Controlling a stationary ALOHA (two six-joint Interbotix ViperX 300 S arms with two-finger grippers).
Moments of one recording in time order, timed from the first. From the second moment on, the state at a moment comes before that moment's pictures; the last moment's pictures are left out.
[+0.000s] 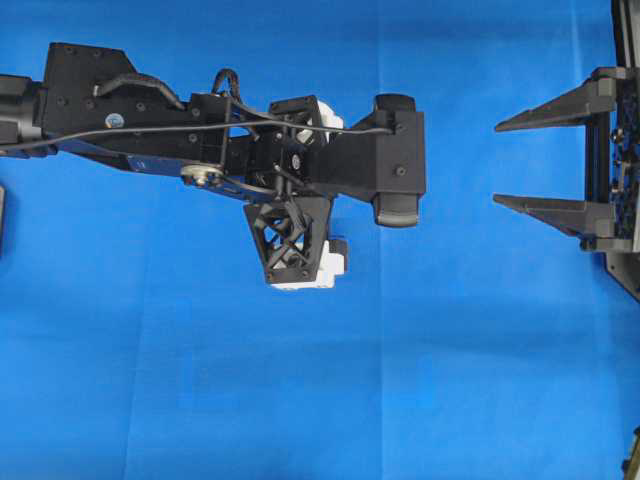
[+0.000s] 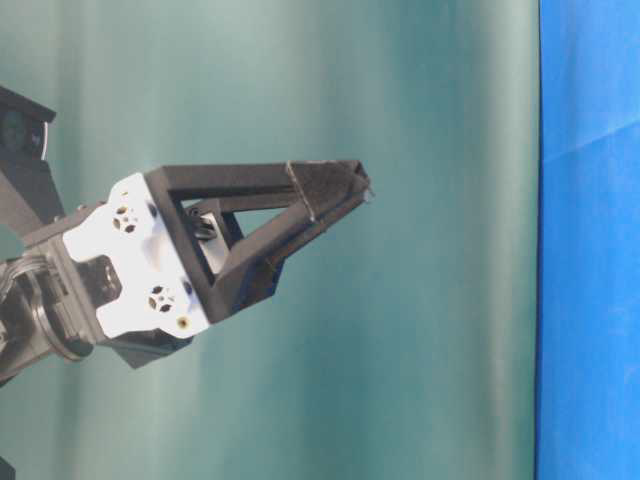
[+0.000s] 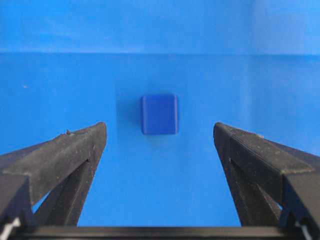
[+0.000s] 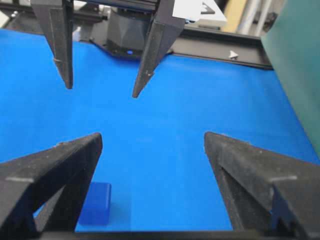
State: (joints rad) left arm -0.04 0.14 -0.08 0.01 0.94 -0.06; right arm -0.04 -0.92 1.14 0.00 -0.18 0.01
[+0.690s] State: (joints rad) left arm -0.04 0.15 -0.01 0.01 0.86 -0.08; right arm -0.04 -0.91 1.14 0.00 -0.18 0.01
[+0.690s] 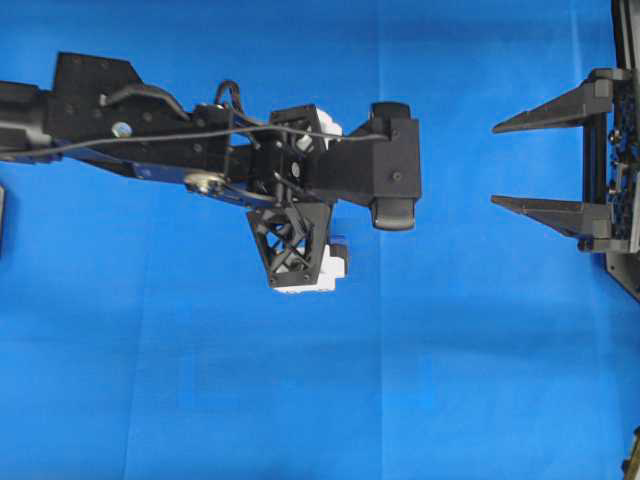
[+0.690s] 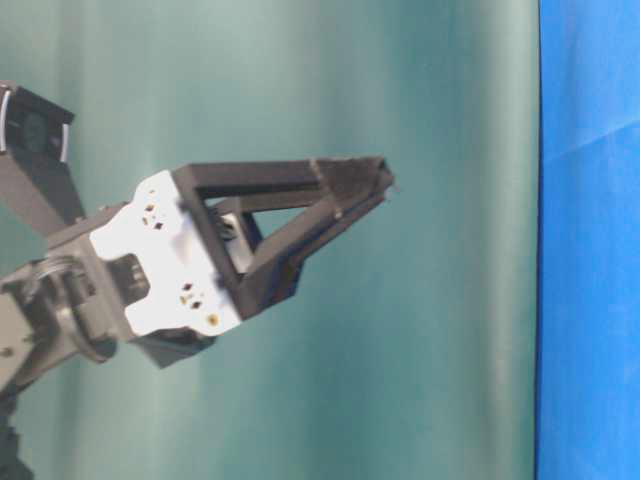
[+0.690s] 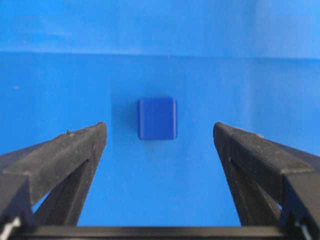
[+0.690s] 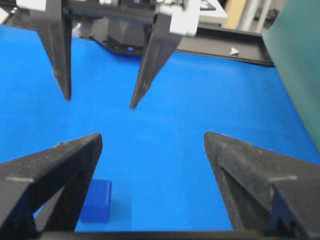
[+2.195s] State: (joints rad) left arm -0.06 0.40 0.23 0.01 0.43 -0.10; right arm -0.04 -0.86 1.14 0.00 -0.18 0.01
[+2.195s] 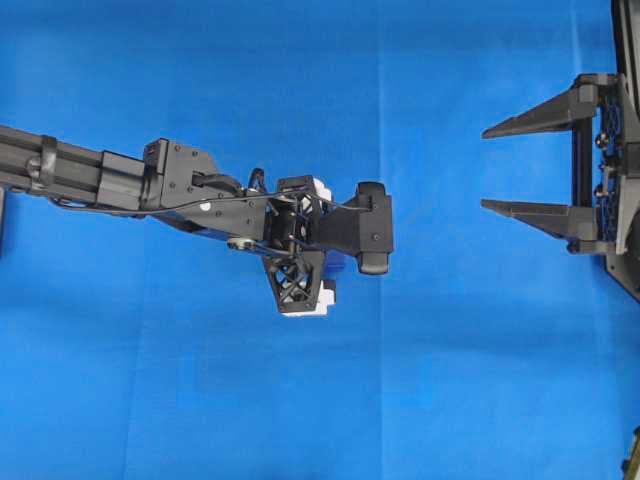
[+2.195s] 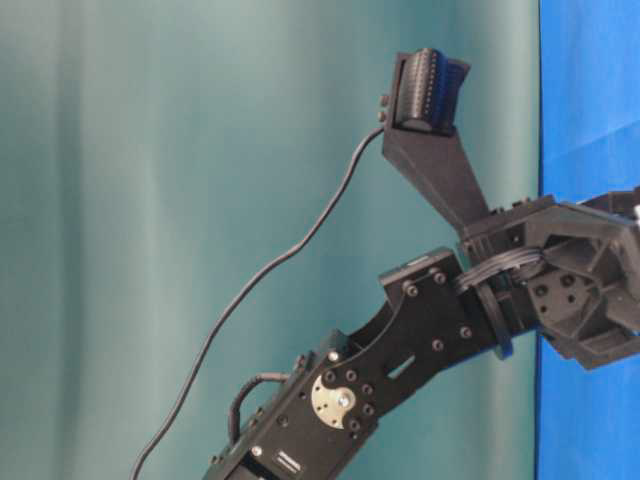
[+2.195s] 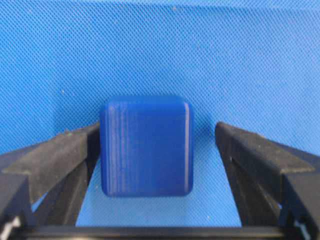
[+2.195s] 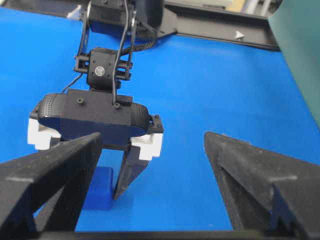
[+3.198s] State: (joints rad) left arm -0.06 0.30 0.19 0.02 0.57 -0.08; right arm -0.04 -0.85 1.14 0.00 -0.18 0.01
